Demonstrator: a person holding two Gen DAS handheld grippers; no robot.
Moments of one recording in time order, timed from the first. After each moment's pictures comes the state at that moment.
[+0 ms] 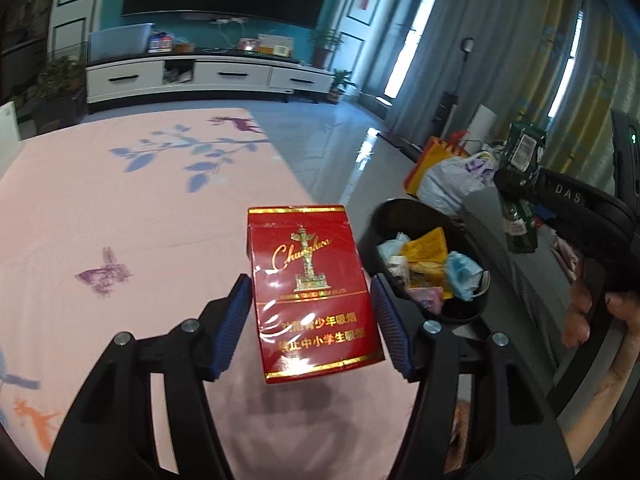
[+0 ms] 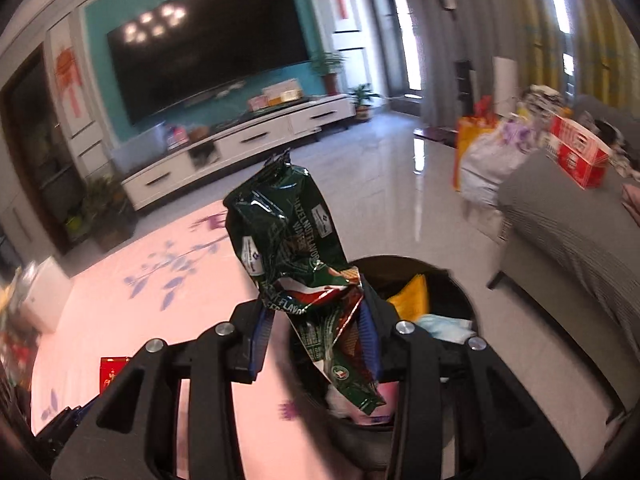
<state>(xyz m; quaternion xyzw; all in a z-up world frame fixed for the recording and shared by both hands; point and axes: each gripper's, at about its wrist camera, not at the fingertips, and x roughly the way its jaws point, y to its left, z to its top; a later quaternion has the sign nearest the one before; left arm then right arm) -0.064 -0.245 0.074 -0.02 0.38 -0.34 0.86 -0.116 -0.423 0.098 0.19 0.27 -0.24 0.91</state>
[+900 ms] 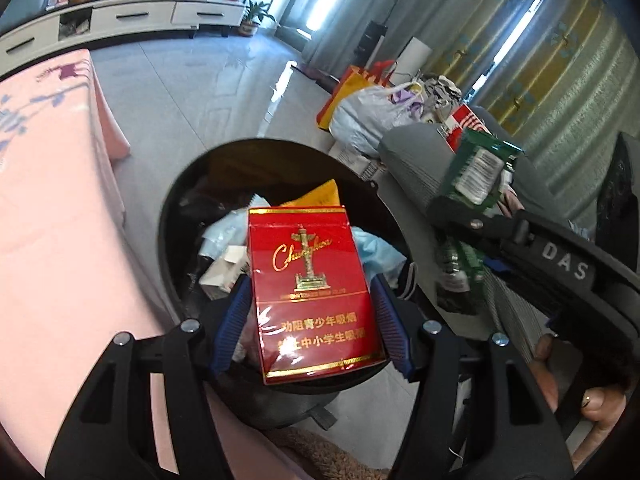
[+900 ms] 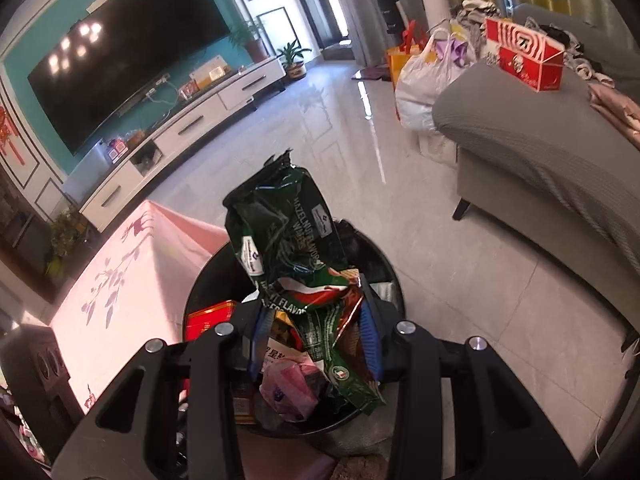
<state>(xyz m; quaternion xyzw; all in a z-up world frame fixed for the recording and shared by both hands) -0.046 -0.428 0.016 0.00 0.47 -0.46 0.75 -0.134 -0.519 0.029 0.31 0.32 -0.29 0.85</state>
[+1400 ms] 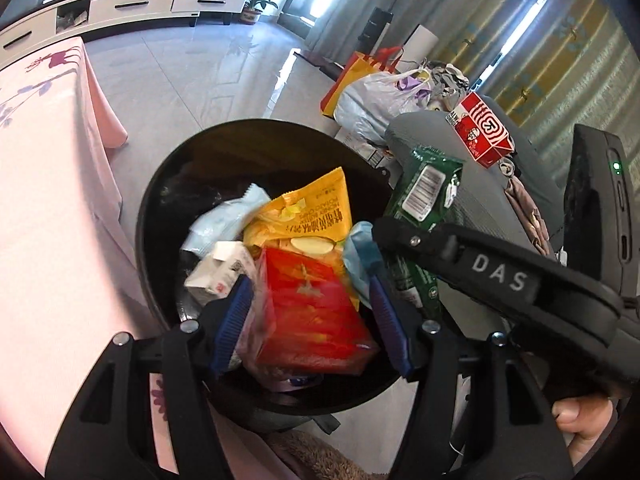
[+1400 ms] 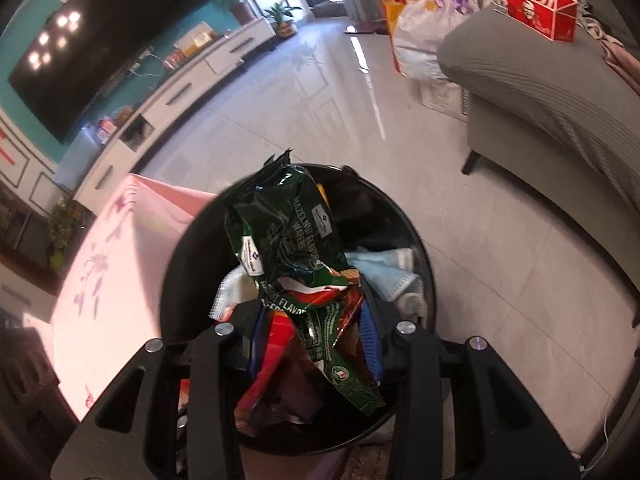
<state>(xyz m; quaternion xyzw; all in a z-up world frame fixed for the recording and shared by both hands) -0.038 -0.453 0.000 0.02 0.49 -0.45 0.75 -0.108 -0.537 -0.014 0.35 0.38 -0.28 0.81</state>
